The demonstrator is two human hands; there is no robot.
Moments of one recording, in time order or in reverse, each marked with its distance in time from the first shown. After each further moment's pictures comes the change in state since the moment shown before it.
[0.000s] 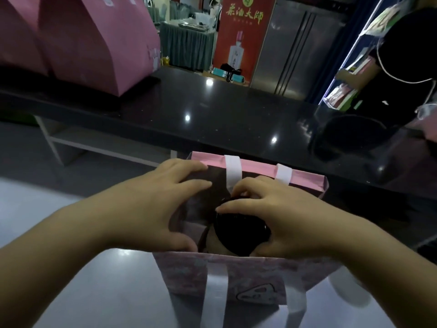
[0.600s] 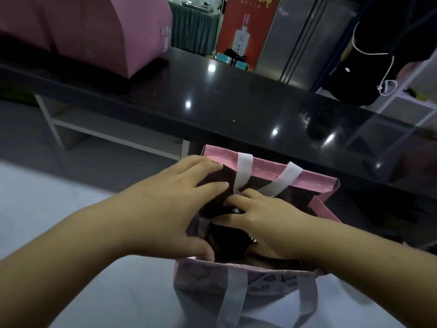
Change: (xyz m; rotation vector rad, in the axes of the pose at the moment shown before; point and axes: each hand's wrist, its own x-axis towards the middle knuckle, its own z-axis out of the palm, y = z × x) left_hand -0.004 -0.012 0.012 0.022 0.041 0.038; right_hand 0.051 -0.005 0.047 -0.151 -0.205 -0.048
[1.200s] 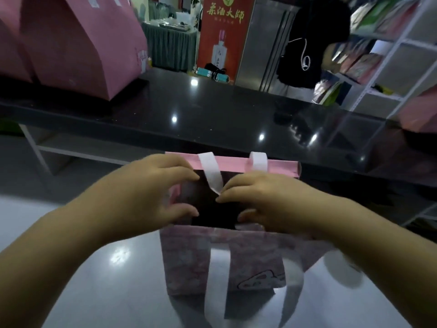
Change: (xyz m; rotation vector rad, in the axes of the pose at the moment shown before) left_hand 0.000 0.005 -0.024 -0.077 0.207 -0.036; right_hand -0.040 0.003 -0.043 0.140 0.230 0.083
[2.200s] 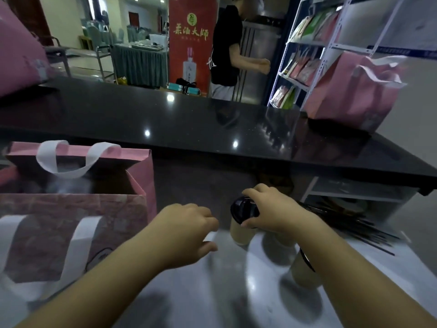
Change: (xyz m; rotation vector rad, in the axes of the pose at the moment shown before) left_hand 0.112 0.271 0.174 0.262 -0.205 0.169; right_hand -0.261 0.191 0.092 0.084 -0.063 0.658
